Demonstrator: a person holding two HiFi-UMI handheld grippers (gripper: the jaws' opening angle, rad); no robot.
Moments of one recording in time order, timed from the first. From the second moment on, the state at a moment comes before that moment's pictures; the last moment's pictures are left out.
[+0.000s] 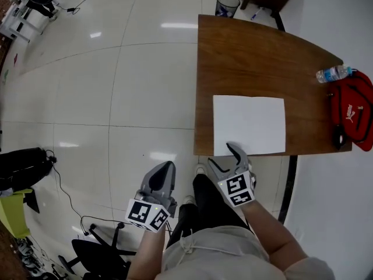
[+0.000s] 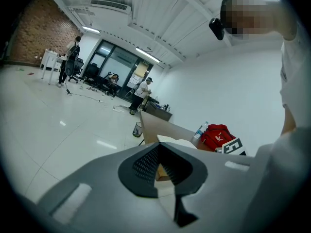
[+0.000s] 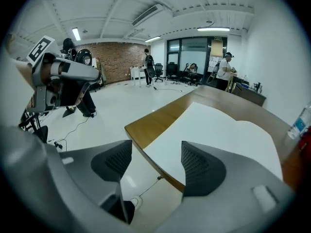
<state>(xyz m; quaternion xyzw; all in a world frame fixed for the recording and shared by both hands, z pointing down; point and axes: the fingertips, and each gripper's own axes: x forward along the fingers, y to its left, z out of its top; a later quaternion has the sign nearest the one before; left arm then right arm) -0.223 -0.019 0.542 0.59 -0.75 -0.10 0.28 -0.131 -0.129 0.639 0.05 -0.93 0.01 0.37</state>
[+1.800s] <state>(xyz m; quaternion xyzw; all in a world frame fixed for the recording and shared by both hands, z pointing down) -0.170 -0.083 0.478 0.68 -0.69 -0.07 0.23 -0.046 -0.203 0.501 0.26 -0.91 0.30 0.13</state>
